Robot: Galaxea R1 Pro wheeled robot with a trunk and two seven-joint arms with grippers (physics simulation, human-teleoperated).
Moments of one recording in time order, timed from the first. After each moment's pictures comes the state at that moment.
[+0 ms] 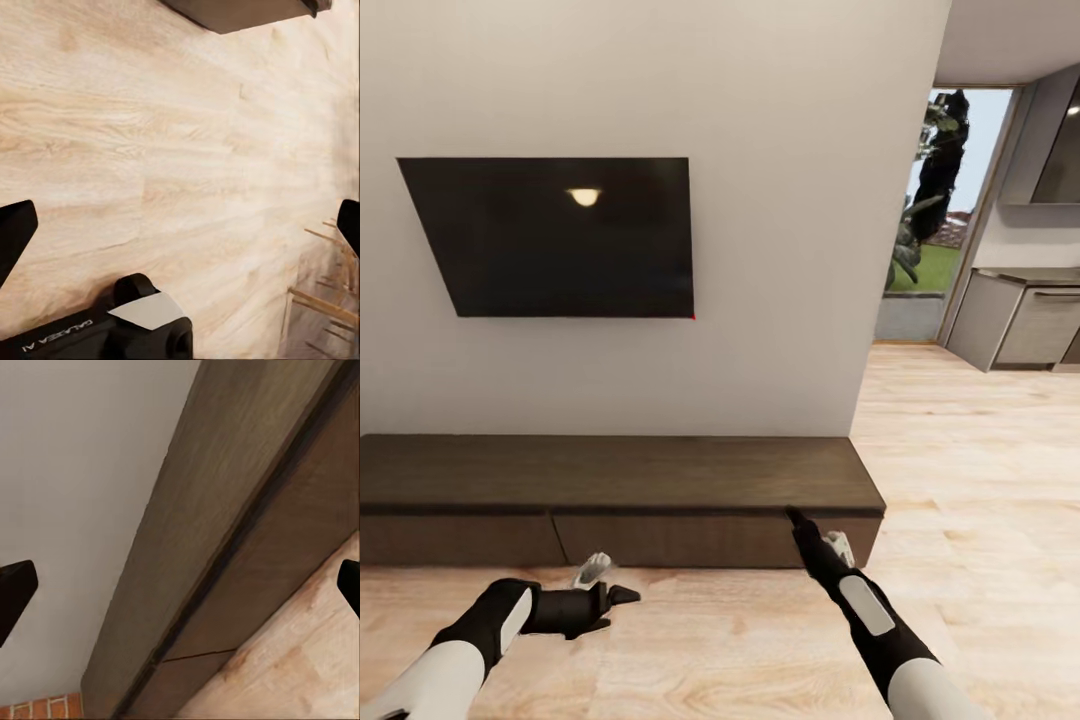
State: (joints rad) left arm -0.66 0.13 0.34 -0.36 -0.09 0.77 -0.83; right arm -0.58 0.06 -0.05 -0.53 -1.08 0.15 0.21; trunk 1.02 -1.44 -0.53
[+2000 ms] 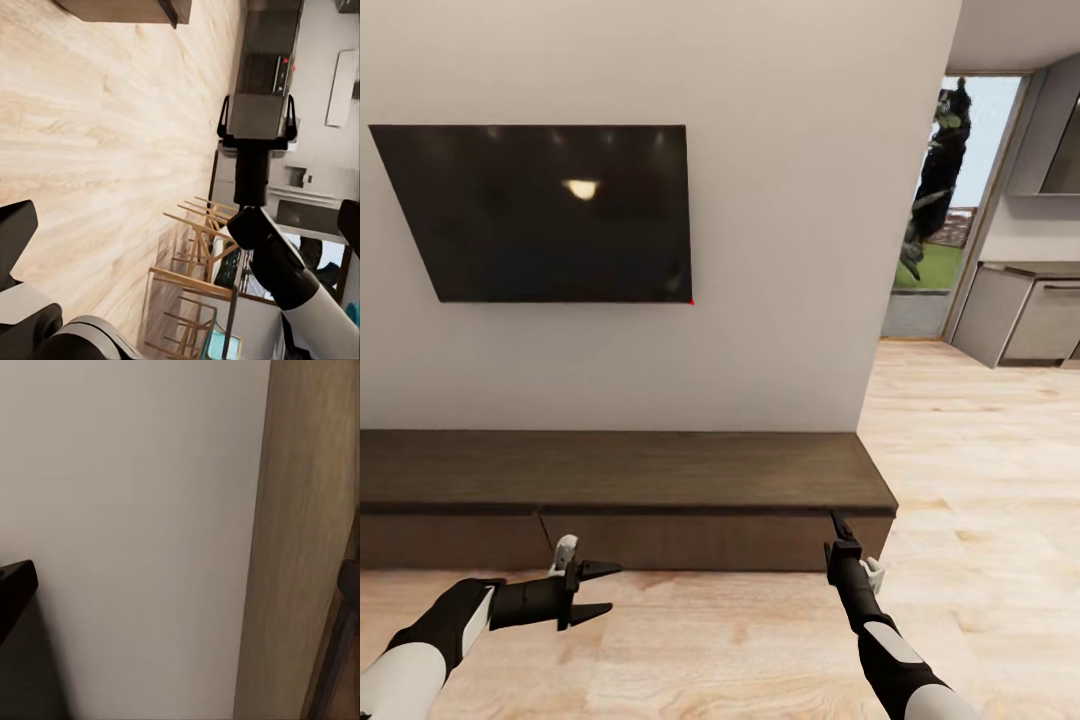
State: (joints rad) left arm -0.66 0.24 0.33 -0.36 -0.10 0.99 -1.36; right arm -0.57 0.03 -0.21 -0.29 -1.36 0.06 0.73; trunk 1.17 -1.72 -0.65
